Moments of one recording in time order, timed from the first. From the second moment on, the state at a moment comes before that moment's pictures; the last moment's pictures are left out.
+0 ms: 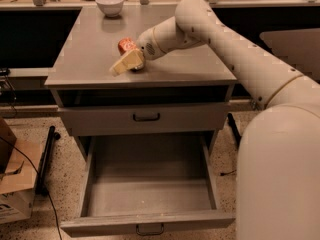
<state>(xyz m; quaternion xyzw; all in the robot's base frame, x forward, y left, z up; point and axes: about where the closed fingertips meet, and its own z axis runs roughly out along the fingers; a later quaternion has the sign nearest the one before) 0.731 0.101 0.850 -0.50 0.72 0.31 0.38</state>
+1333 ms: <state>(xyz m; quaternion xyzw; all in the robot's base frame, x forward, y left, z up) 0.742 0.117 0.850 -0.52 0.70 0.31 0.38</state>
